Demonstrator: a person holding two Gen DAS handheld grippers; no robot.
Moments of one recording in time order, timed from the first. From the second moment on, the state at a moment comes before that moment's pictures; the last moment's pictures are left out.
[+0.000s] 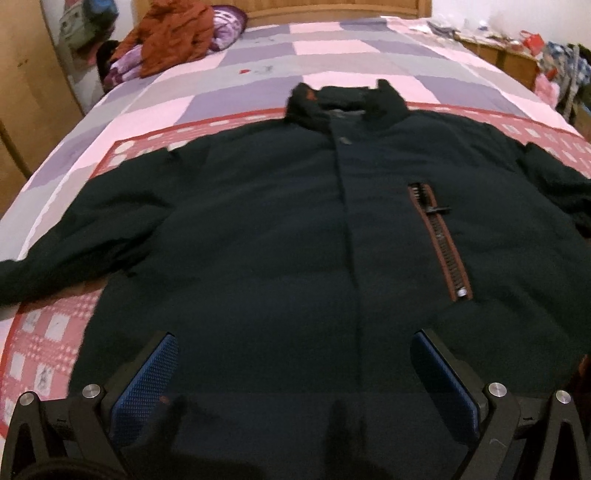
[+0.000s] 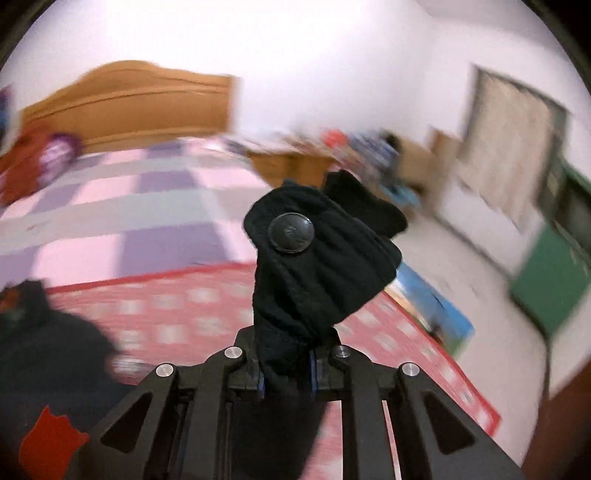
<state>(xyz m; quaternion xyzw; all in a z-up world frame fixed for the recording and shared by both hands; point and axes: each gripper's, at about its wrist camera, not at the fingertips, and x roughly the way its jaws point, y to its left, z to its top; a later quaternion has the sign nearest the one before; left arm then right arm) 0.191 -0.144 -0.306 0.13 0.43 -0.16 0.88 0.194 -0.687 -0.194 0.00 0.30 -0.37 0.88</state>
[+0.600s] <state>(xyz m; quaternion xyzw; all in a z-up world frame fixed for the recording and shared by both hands) 0.199 -0.009 -0.307 0.10 0.44 -0.11 0.88 0.373 -0.334 -0.337 -0.11 0.43 -0.11 0.89</state>
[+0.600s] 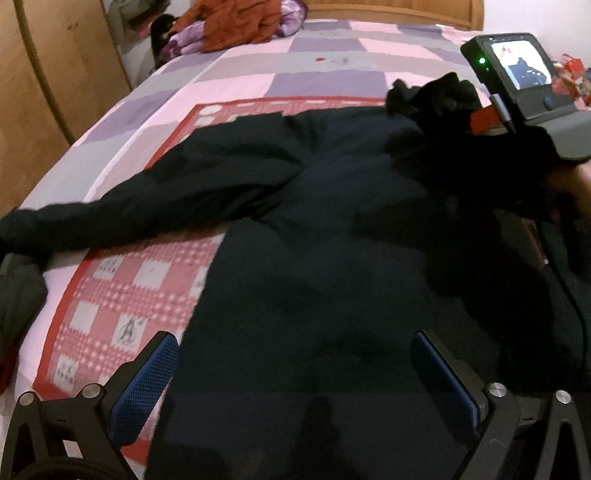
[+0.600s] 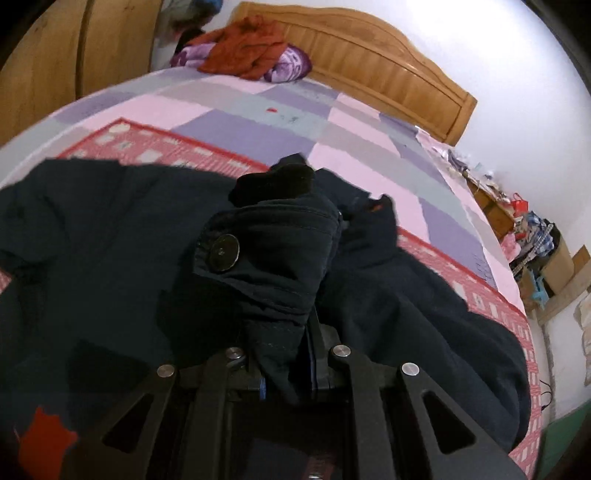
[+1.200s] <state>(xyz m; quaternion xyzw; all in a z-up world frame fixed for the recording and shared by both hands) 0.211 -0.005 -0.318 0.09 0.45 -0.12 0.88 0.296 -0.326 -0.326 -0.09 0.40 -0.03 0.91</state>
